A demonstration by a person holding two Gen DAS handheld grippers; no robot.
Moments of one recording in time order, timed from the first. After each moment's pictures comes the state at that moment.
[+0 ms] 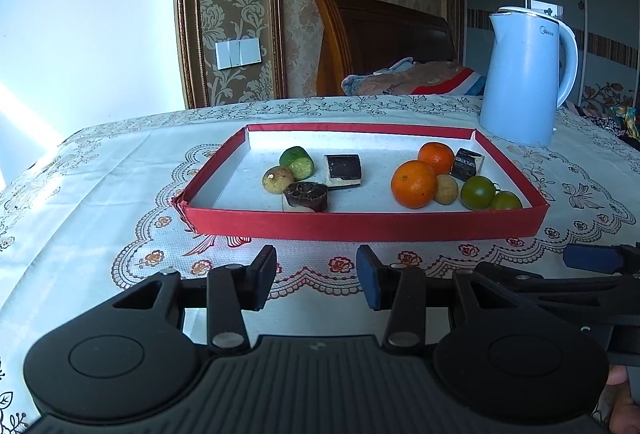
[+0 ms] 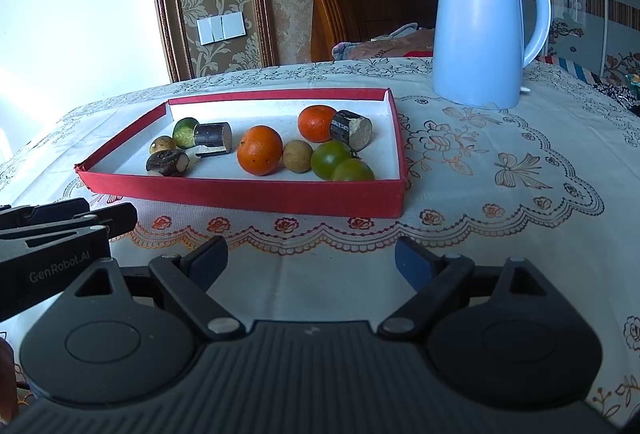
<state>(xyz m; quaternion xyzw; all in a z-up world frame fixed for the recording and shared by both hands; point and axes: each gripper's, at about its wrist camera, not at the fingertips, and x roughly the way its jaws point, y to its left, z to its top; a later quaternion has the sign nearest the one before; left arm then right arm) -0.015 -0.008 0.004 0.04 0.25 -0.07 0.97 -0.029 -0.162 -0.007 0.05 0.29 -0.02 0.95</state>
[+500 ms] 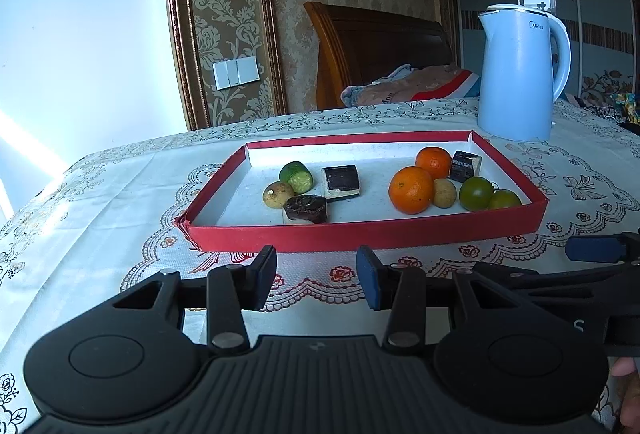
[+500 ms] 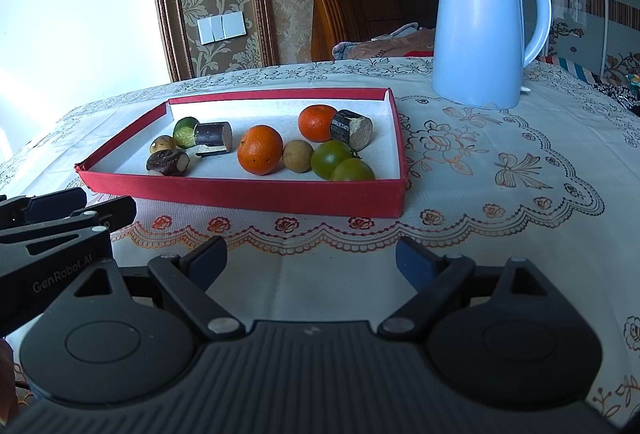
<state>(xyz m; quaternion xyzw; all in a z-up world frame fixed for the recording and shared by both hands) -0.021 -0.018 0.005 0.08 0.22 -0.07 0.97 -0.029 -0.161 -0.008 0.05 0.30 -0.02 0.95</state>
